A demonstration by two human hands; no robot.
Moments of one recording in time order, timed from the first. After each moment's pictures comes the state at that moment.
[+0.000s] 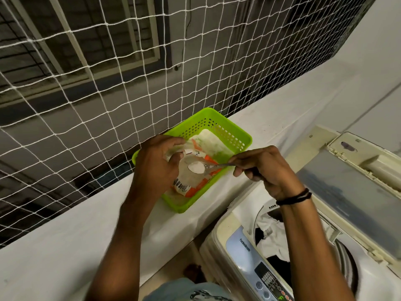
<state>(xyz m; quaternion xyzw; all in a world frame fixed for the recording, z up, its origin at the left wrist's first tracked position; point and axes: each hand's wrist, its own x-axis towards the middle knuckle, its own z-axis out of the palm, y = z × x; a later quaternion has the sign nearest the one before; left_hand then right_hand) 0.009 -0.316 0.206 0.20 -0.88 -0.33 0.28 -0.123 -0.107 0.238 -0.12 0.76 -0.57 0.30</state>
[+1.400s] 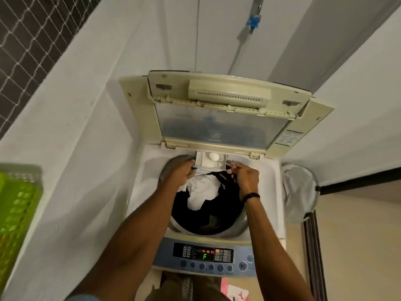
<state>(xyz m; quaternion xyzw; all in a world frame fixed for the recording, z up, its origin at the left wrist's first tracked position) -0.257 0.060 -0.085 0.32 -0.62 -0.63 -0.35 -0.160 0.240 -0.020 0.45 0.63 -0.64 -0.02</state>
